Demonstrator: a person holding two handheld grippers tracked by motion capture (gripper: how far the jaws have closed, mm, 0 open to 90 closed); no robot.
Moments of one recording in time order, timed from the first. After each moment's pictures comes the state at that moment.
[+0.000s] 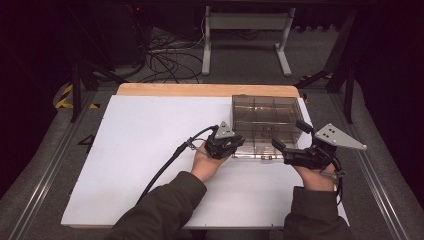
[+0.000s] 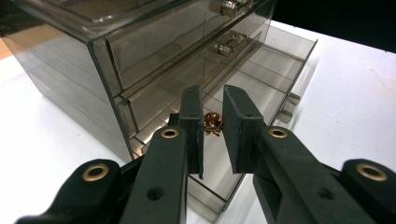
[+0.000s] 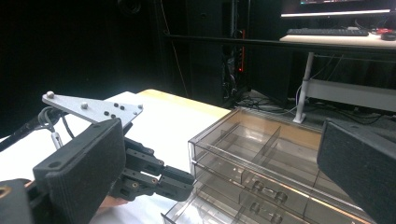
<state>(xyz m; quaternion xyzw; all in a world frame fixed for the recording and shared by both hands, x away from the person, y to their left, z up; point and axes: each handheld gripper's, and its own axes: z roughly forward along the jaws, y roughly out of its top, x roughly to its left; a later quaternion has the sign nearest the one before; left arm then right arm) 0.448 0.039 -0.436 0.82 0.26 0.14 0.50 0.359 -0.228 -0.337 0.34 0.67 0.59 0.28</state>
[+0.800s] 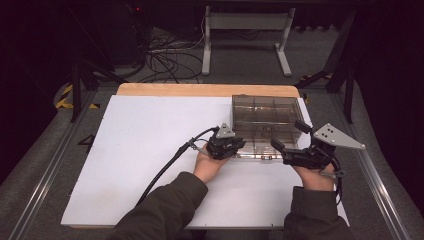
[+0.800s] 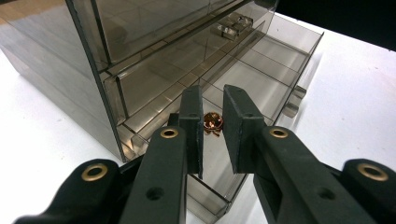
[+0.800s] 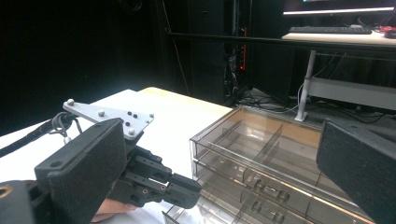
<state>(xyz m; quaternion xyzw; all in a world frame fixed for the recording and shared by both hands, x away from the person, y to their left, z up) 0.454 0.036 -0.450 0.82 0.28 0.12 0.50 0.359 -0.227 -0.338 0.34 0.68 0.59 0.28</state>
